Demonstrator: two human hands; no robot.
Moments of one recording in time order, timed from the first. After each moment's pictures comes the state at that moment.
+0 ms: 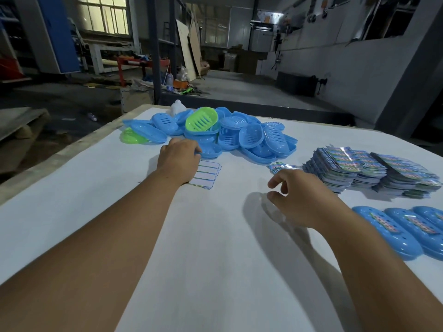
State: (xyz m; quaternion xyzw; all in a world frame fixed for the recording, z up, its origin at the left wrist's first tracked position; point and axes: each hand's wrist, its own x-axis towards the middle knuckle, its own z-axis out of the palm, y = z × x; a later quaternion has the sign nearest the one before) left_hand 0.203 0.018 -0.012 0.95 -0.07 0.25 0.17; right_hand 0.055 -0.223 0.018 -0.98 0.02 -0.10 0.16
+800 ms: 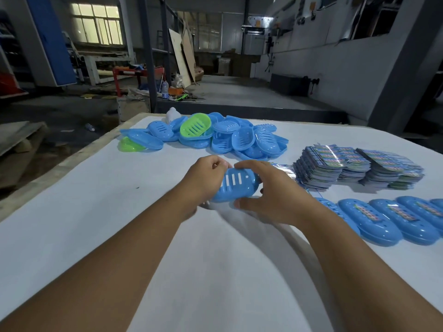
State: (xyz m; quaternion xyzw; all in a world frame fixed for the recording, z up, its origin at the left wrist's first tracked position) left_hand 0.113 -0.034 0.010 0.83 -0.10 0.03 0.54; right_hand 0.056 -0.207 0.013 -0.93 -0.15 -0.14 0.29
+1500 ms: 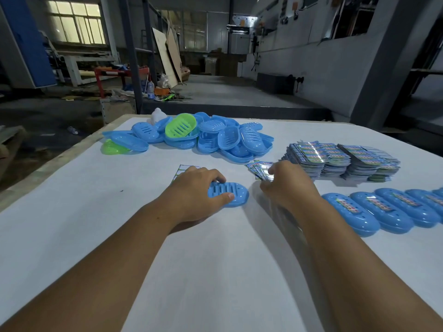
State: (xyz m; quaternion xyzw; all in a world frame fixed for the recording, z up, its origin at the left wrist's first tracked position) left_hand 0.094 -0.026 0.002 0.94 -0.25 0.08 0.22; right_hand 0.067 -0.244 0.014 -0.97 0.14 -0.14 0.16
